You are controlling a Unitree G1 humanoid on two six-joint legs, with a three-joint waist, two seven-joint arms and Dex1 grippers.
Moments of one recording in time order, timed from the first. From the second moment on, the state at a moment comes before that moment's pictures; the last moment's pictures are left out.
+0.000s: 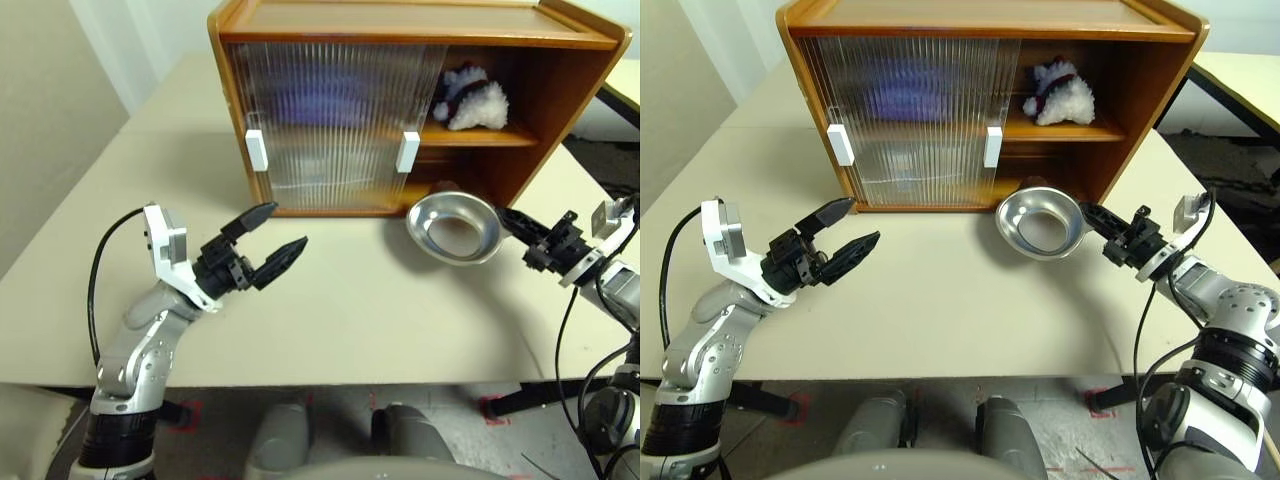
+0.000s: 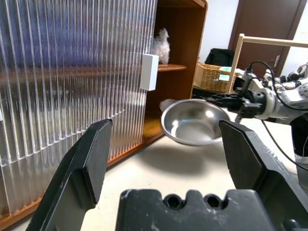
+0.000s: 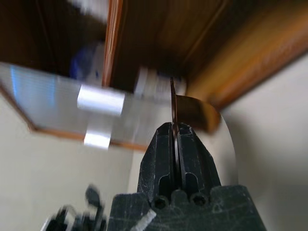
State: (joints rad) left arm -0.04 0.42 0.13 -0.30 -0.66 0.21 -0.86; right arm -0.42 -0.46 -0.77 0.39 0.97 1.18 0.54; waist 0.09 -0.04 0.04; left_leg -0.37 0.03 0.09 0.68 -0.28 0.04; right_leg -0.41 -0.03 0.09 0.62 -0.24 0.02
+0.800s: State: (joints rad) left arm -0.05 0.42 0.13 -0.29 -0.66 0.21 -0.87; right arm -0.65 -0.33 -0.76 0.73 0.94 0.73 0.43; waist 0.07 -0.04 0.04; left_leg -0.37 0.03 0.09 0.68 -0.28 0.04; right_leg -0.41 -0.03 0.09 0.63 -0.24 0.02
